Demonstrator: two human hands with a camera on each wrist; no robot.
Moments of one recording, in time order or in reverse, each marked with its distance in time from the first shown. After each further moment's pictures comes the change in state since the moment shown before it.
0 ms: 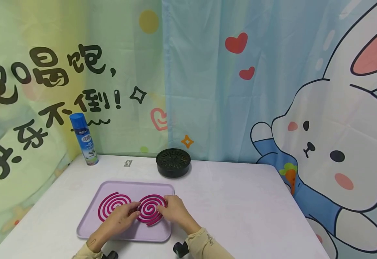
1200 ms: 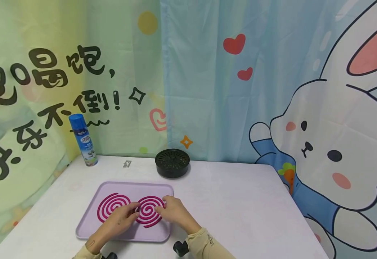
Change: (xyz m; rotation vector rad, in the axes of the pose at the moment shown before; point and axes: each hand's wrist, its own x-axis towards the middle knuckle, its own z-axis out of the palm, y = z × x) left_hand -0.003 -0.001 0.004 -0.008 0.028 0.027; right_hand -0.007 -0.007 -0.006 0.042 -0.053 0.071
